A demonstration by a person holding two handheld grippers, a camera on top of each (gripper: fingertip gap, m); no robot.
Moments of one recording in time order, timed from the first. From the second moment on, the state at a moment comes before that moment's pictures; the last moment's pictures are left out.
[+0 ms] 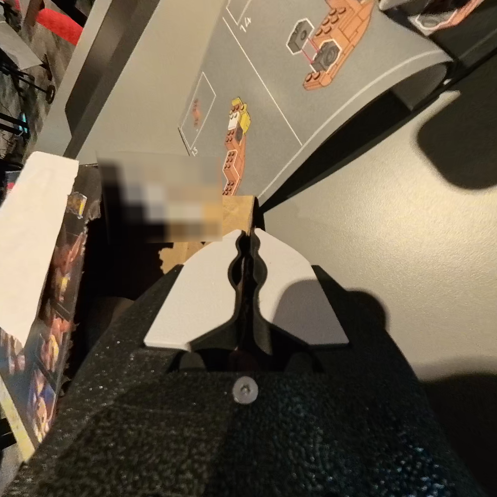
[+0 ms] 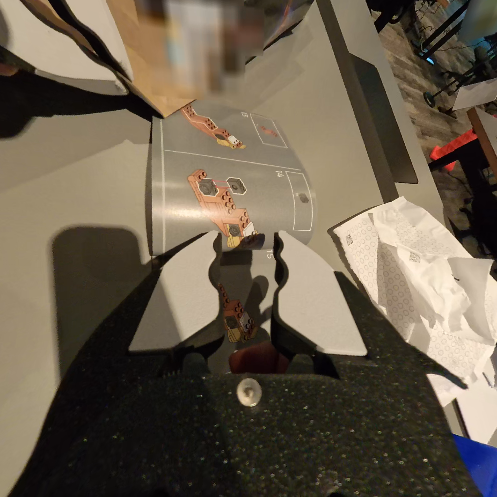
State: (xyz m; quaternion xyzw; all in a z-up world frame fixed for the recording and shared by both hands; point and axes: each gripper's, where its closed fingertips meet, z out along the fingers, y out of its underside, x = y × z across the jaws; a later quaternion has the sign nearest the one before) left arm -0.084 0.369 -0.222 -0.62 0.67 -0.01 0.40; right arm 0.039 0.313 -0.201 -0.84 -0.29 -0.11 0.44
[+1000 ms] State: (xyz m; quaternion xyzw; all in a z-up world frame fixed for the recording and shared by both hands) left arm -0.079 0.359 -0.226 -0.63 0.68 0.00 0.36; right arm 0.054 0.225 -0.229 -0.86 -0.38 -0.13 0.32
